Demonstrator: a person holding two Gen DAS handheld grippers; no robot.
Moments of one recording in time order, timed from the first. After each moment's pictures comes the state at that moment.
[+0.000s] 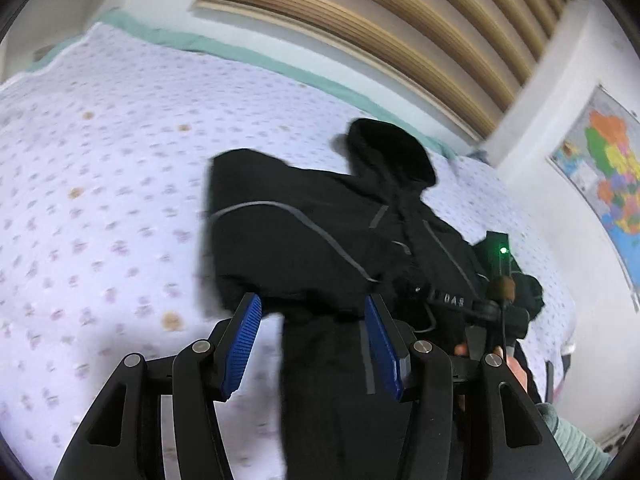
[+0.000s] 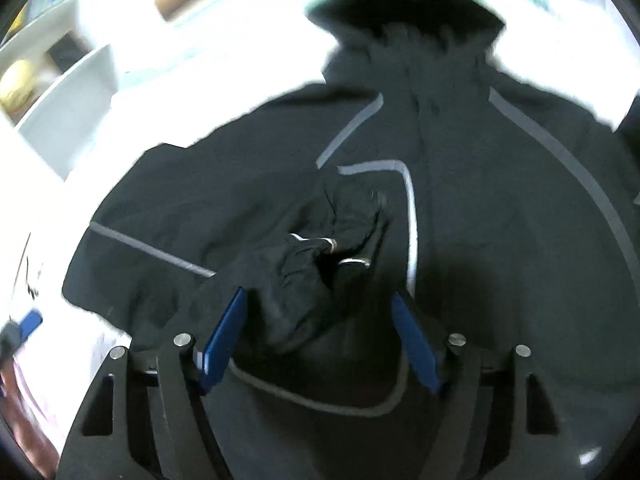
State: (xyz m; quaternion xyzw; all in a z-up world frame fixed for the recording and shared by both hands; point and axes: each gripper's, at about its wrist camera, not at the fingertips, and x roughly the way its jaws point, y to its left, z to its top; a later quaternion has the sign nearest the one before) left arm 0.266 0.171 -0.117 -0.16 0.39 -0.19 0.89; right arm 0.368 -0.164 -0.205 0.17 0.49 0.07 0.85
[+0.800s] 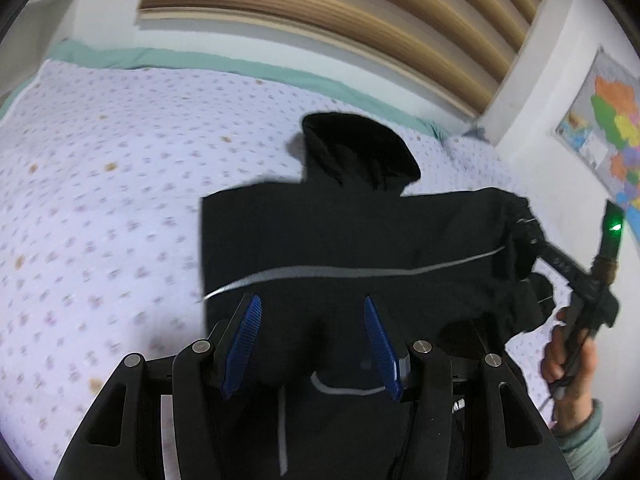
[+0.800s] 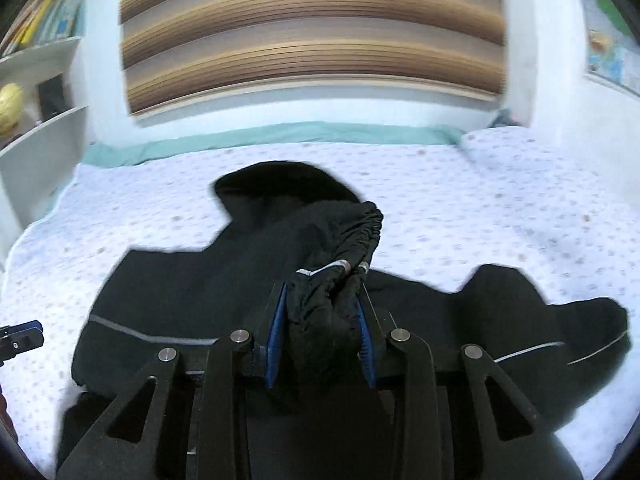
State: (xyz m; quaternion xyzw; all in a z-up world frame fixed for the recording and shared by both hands) left arm 0.336 0.033 -0.085 -0.09 0.41 -0.20 0.88; right arm 0.326 -0.307 -0.046 0.04 0.31 -0.06 0.95
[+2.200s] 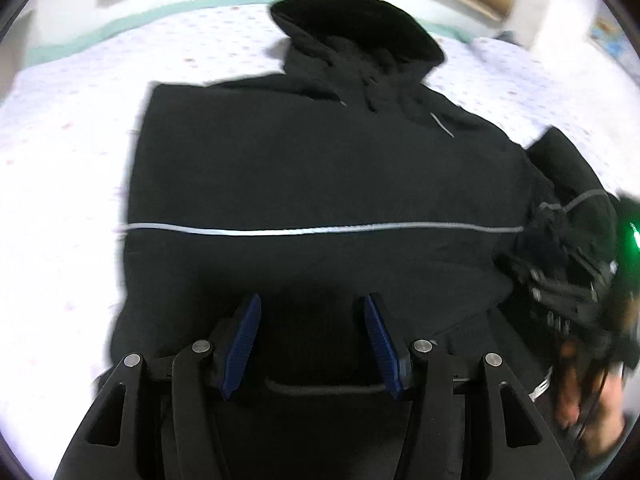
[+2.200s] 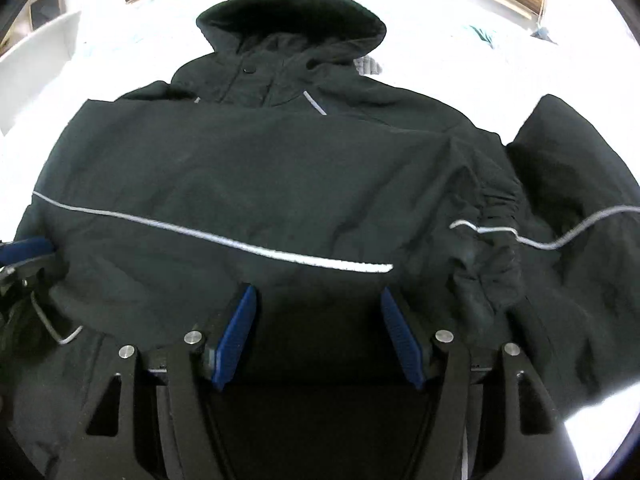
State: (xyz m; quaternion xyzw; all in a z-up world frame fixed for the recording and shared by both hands) left arm 0.331 -0.052 -0.167 0.02 0.49 -0.11 0.86; right arm 0.309 -0.306 -0.229 0.01 0.46 -0.02 0.89
